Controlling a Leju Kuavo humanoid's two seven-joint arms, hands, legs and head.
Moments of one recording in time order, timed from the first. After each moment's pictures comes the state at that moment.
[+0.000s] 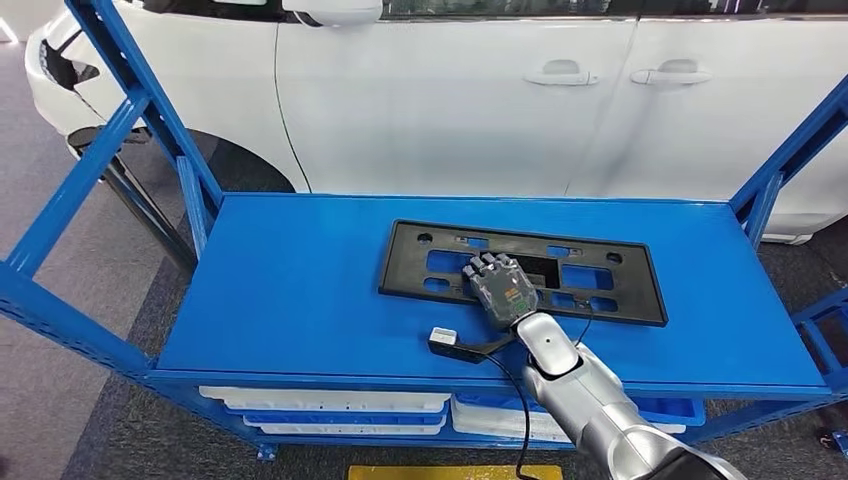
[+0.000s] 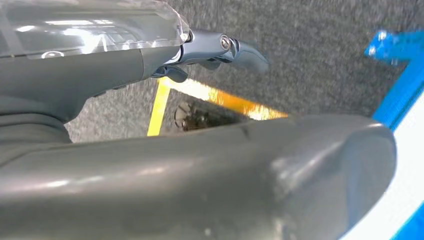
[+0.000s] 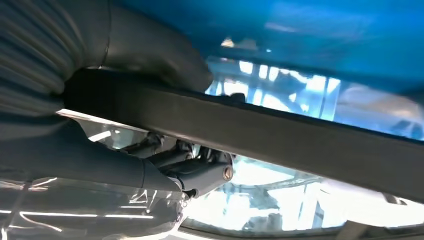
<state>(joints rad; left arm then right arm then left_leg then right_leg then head) -0.04 0.00 0.04 -0.20 0.29 0.04 -0.29 -0.56 -0.09 0.51 -0.71 1.47 -0.56 0.04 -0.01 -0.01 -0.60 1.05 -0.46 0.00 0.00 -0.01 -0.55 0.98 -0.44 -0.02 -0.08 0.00</state>
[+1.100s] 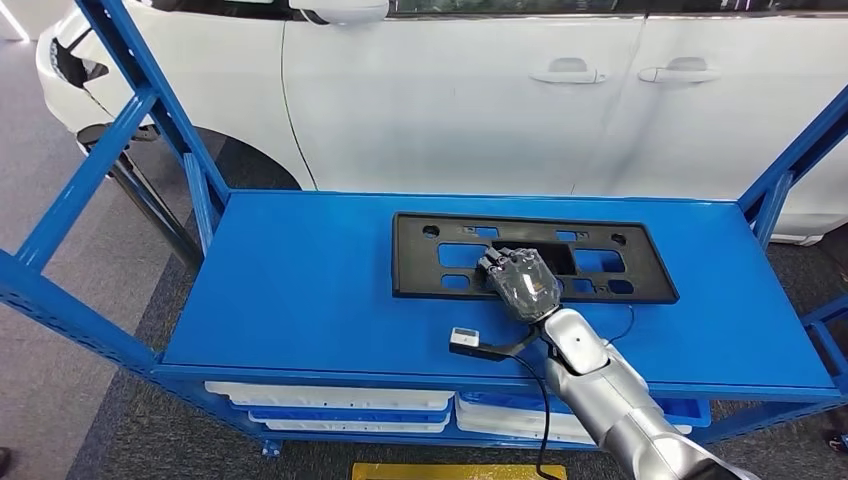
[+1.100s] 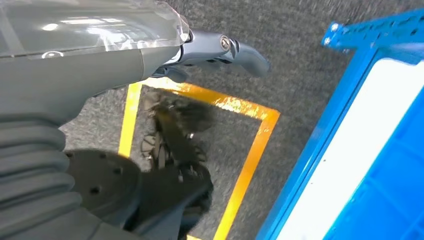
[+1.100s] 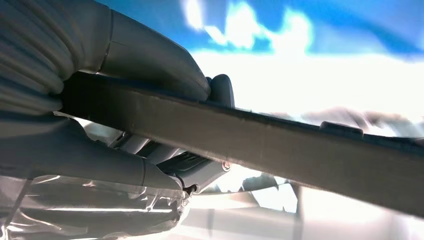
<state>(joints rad) -0.04 0.00 0.04 -0.20 0.27 0.00 -0.42 -0.49 -0.17 0.47 -0.89 1.33 -0.69 -0.18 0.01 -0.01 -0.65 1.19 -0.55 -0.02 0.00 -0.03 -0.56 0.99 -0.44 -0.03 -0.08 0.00</state>
